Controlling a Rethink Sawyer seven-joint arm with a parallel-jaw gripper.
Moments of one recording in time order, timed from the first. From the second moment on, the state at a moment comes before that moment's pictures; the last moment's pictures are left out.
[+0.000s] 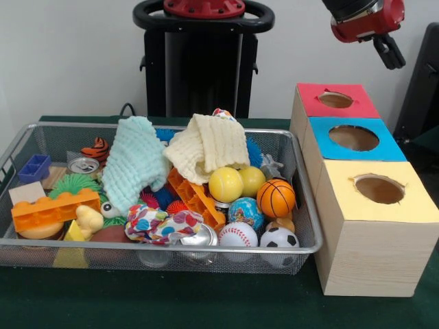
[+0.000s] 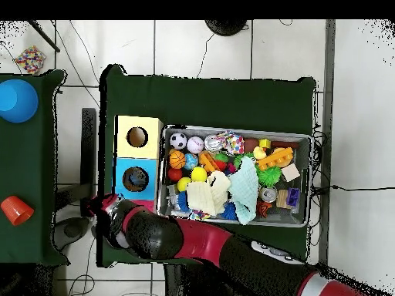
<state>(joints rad) -0.73 -0.75 1.00 2.45 0.34 0.00 2.27</state>
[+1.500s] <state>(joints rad) -0.08 -0.90 0.09 2.16 0.03 0.27 2.27</state>
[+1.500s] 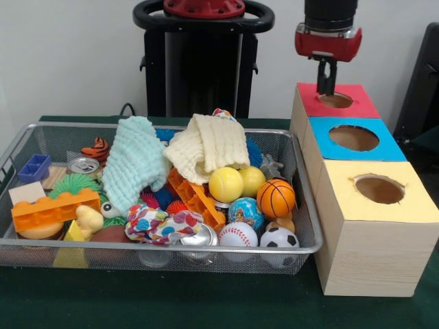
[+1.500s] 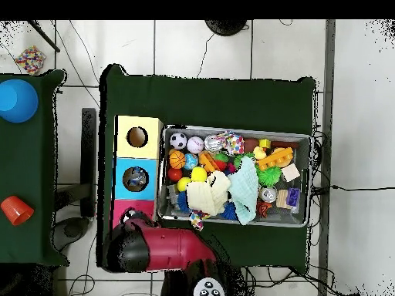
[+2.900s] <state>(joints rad) -0.20 -0.89 -0.09 2.01 -0.07 0.27 2.27</state>
